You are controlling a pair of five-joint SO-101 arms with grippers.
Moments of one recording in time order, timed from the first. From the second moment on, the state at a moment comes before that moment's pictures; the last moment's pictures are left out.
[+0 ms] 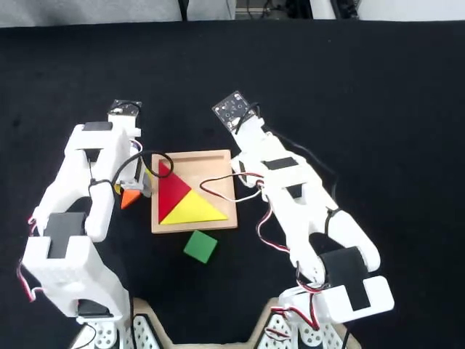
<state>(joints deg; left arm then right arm) -6.9 12.6 19.8 65.4 -8.7 -14.0 -2.9 45.0 21.4 24.5</state>
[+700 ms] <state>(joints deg) -12.1 8.5 21.7 59.6 -6.6 -14.0 -2.9 45.0 21.4 24.5</state>
